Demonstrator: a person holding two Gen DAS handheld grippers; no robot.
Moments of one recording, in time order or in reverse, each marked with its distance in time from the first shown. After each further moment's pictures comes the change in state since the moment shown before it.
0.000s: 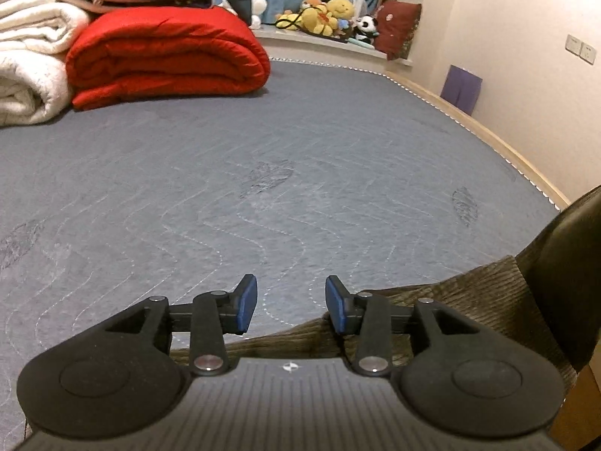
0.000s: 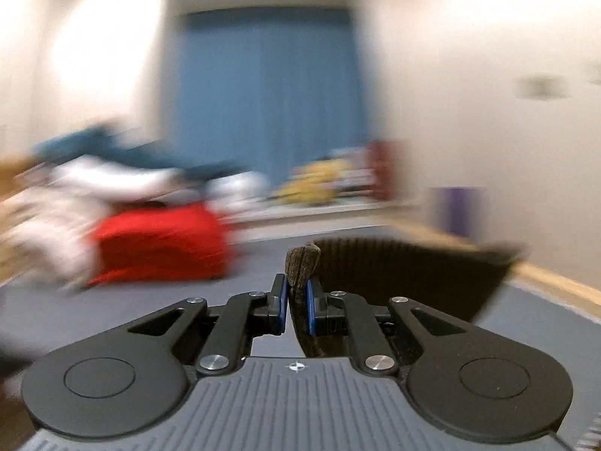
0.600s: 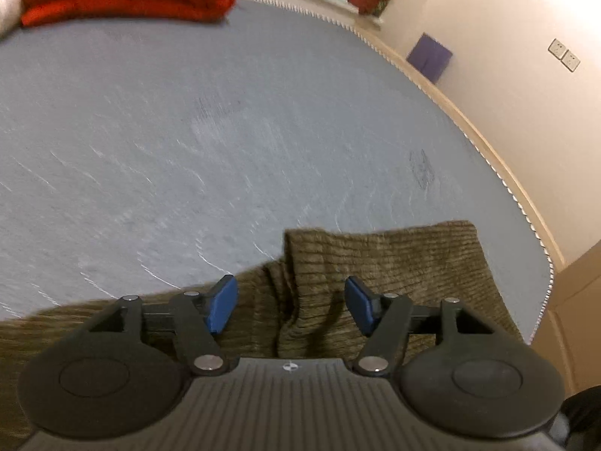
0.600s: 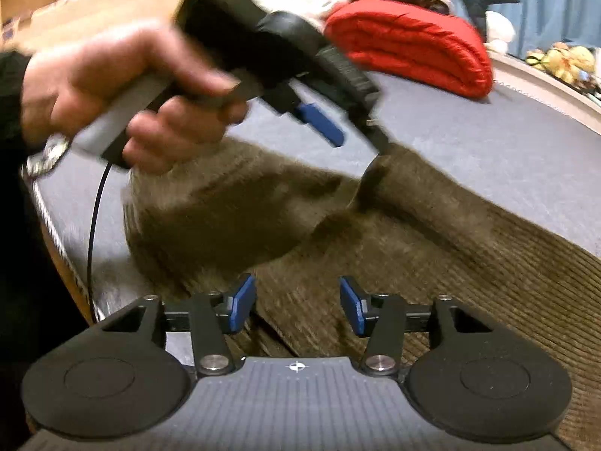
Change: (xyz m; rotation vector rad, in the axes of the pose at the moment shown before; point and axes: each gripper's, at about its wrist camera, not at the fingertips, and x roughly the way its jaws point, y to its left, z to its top) left arm 0.055 0.006 -0.015 -0.091 0.210 -0.240; right arm 0.067 0.109 -0.123 -0.298 0.564 0.465
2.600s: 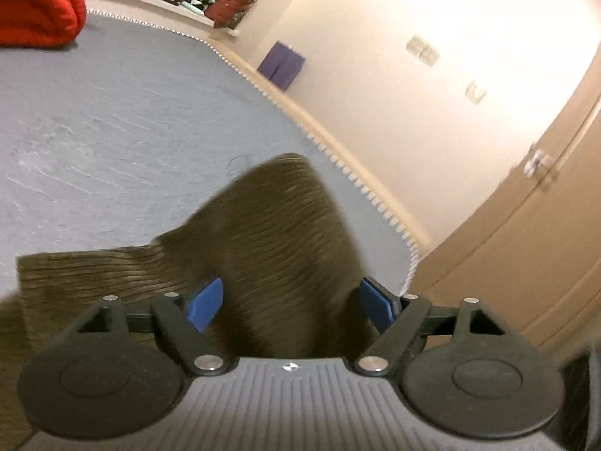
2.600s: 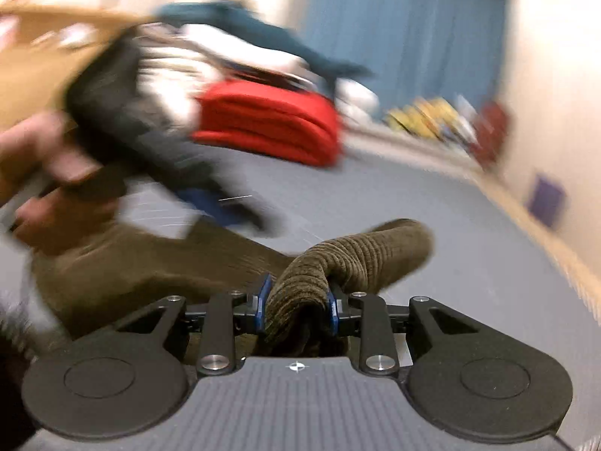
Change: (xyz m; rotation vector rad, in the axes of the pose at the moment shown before) left arm -0.040 -0.099 -0.021 0.110 -0.080 -0.446; right arm -0.131 0.002 -0.014 -0.017 -0.296 -0.414
